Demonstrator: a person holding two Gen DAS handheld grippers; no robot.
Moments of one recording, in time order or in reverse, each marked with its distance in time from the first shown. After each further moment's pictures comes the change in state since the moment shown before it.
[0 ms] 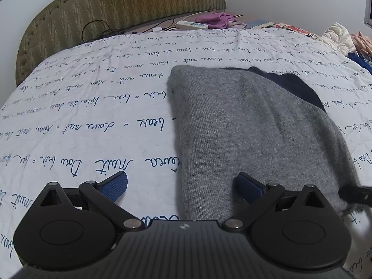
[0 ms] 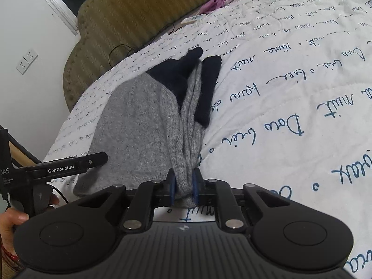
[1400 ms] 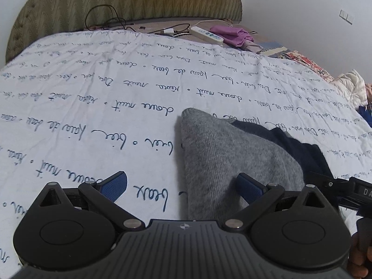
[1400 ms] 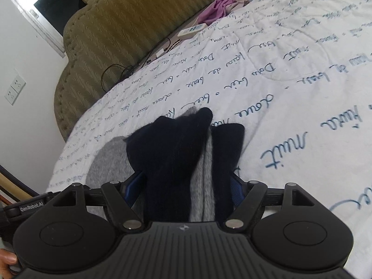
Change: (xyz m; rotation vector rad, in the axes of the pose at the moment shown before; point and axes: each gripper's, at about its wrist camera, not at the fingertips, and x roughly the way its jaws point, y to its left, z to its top) left arm 0.063 0.045 0.085 -0.214 0.018 -0.105; right arm 0.101 -0.011 0.113 0.082 -0.031 0.052
